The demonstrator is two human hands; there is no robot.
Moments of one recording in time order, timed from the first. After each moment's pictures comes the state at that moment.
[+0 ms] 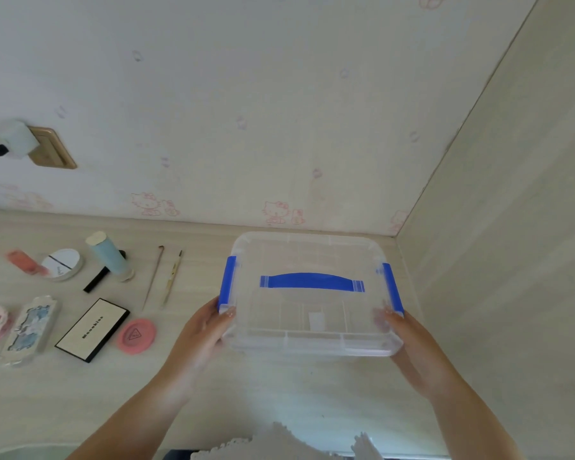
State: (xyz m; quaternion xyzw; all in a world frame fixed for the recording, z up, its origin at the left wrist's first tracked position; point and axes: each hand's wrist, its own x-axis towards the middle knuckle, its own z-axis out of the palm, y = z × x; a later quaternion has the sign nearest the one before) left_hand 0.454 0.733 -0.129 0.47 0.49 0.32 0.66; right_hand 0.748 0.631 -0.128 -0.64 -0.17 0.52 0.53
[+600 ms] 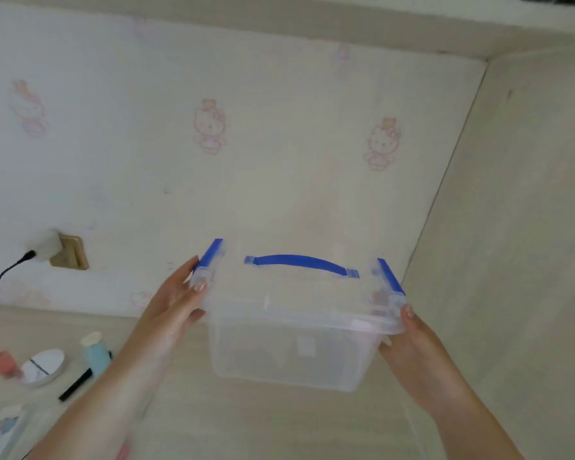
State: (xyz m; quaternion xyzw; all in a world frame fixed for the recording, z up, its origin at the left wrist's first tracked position) left_hand 0.458 0.798 0.024 0.55 0.31 0.50 0.59; right_hand 0.747 0.671 0.023 -0.45 -0.36 0.48 0.66
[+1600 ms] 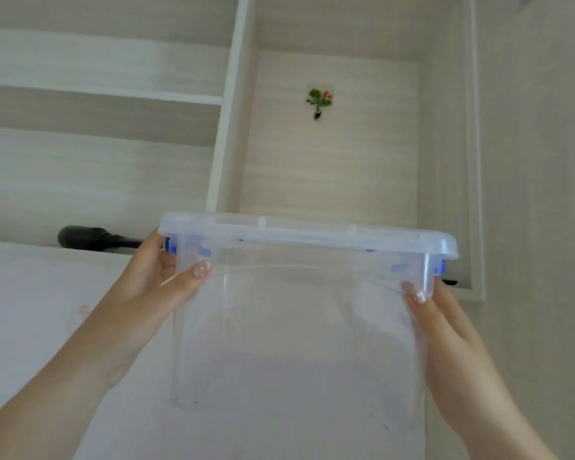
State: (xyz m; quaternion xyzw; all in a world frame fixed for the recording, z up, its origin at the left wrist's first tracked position) left_hand 0.418 0.739 0.300 0.69 0.12 0.65 0.31; right_hand 0.699 0.648 0.283 -0.35 -0.61 0.11 0.70
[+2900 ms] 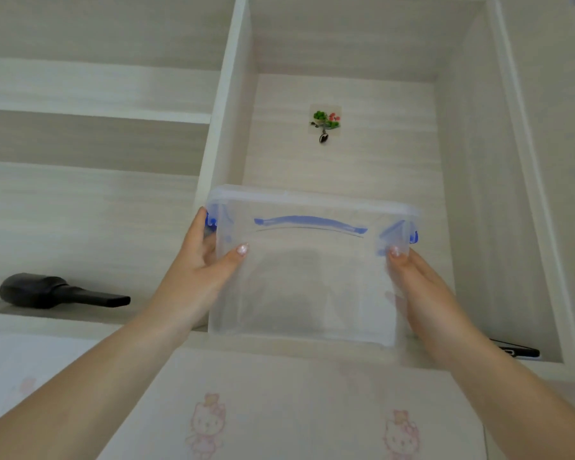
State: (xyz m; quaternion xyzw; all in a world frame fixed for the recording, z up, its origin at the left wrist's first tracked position) left_hand 0.485 0.878 0.402 0.69 0.09 0.68 0.25; right_hand 0.731 0.785 0.406 -0.39 -0.60 0.08 0.69
